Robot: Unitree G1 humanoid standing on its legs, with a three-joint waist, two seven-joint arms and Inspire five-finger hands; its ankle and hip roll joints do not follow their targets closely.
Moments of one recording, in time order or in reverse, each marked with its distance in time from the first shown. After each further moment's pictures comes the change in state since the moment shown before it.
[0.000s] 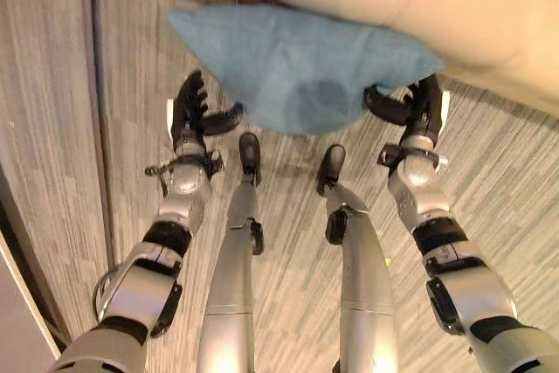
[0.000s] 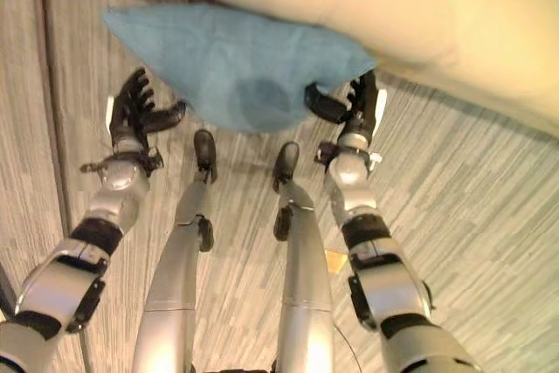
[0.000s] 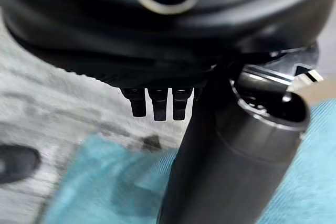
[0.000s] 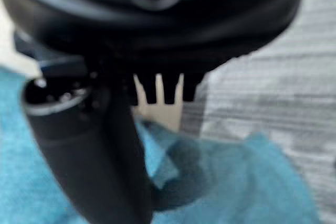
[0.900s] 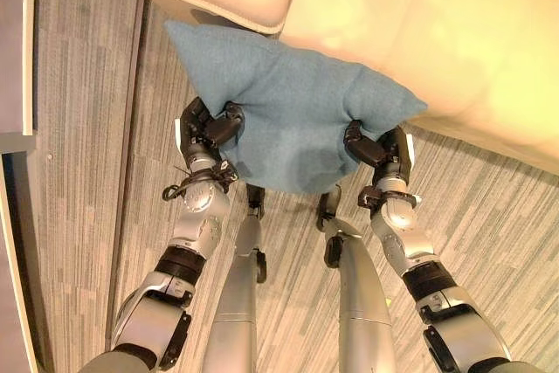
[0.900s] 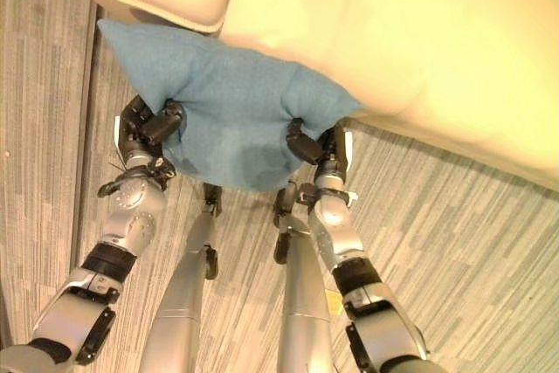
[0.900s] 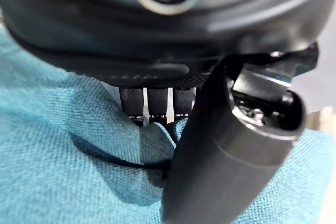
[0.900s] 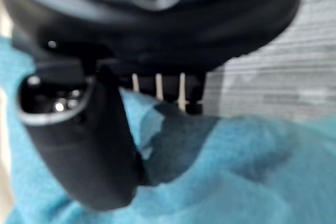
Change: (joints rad) left arm 0.365 -0.115 0.043 -0.424 -0.122 -0.001 0.056; right arm 0.457 0.082 0.024 -0.363 0.033 -0.009 0.098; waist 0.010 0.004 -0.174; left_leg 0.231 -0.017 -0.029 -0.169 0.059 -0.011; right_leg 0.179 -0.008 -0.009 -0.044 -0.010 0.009
